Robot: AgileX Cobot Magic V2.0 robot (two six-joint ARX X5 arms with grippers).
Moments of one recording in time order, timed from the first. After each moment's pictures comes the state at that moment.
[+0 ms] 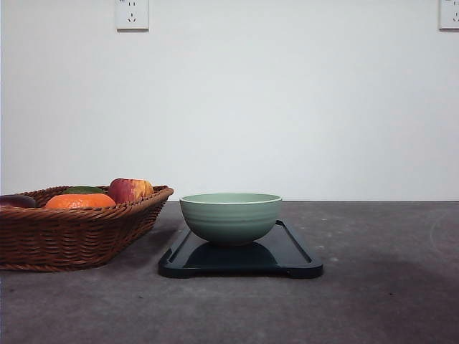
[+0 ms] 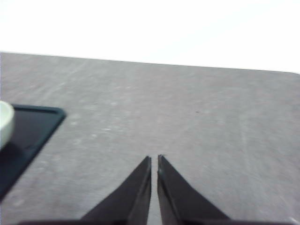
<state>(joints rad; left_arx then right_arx) 0.02 0.01 0.03 -0.18 0.05 -0.12 0.10 0.17 0.12 -0.07 0.03 0.01</state>
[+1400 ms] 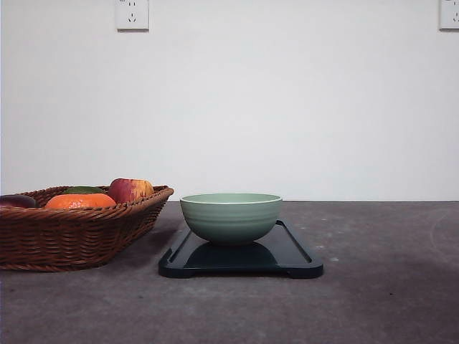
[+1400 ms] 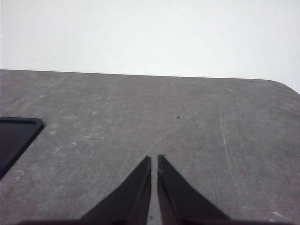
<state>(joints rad) 0.02 0.01 0.03 -0.17 0.05 -0.11 0.04 0.00 0.02 -0.05 0.03 0.01</state>
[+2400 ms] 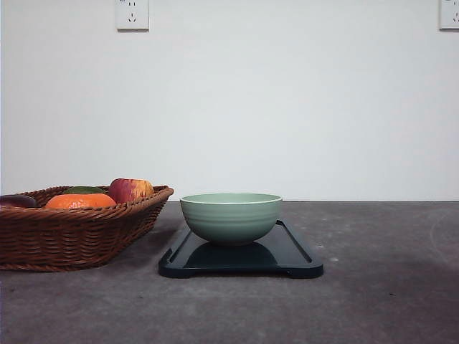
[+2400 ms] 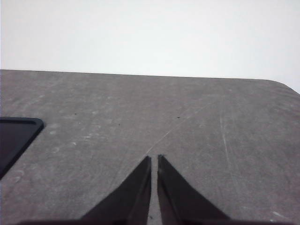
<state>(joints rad) 0.02 0.01 0.03 -0.17 0.05 -0.11 0.04 0.00 0.02 -0.05 0.03 0.01</state>
